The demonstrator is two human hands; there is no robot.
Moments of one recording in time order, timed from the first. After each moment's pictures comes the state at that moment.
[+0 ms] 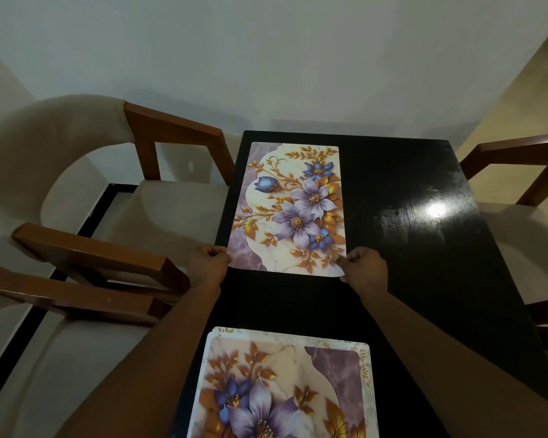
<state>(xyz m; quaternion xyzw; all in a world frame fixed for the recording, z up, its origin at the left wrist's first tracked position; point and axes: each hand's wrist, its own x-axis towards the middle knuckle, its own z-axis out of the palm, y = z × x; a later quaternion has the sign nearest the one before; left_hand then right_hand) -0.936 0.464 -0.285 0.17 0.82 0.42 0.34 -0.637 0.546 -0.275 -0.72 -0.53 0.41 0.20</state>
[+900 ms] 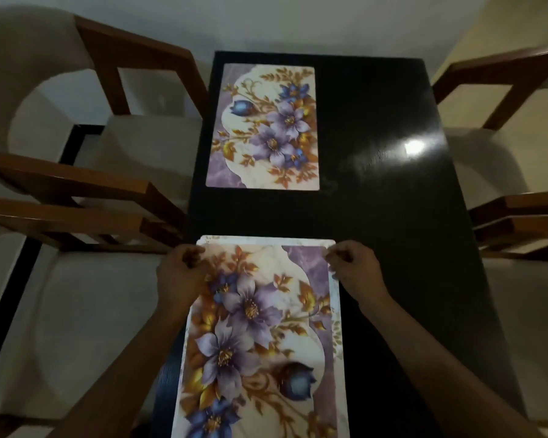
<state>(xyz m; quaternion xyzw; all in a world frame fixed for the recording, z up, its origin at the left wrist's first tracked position) -0.887 0.258 -0.267 0.35 0.83 0.31 0.29 -0.569 0.352 -0.238 -0.69 -0.49 0.50 0.17</state>
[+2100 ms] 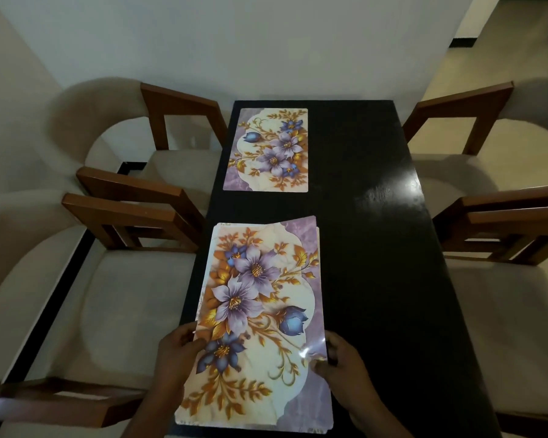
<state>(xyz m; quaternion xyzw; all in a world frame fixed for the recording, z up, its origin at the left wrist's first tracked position) -0.807 0.026 -0.213 0.19 0.80 0.37 0.44 -0.495 0.090 -0.233 -0.59 -0.45 0.64 0.20</state>
